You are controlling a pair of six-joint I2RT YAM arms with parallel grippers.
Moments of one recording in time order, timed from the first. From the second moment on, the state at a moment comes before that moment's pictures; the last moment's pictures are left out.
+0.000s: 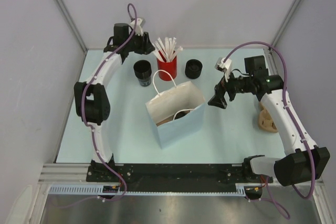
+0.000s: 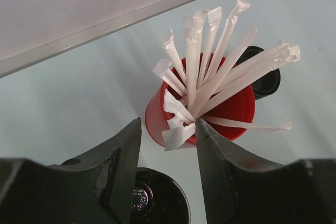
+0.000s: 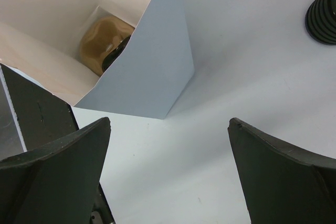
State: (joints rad) left arm -0.16 2.05 1.86 -0.27 0.47 -0.05; right arm 0.19 1.26 1.29 -0.89 -0.82 -0.56
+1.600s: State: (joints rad) left arm -0.16 2.05 2.01 -0.36 0.57 -0.08; right arm 0.19 1.25 1.27 -0.89 -0.82 -0.56
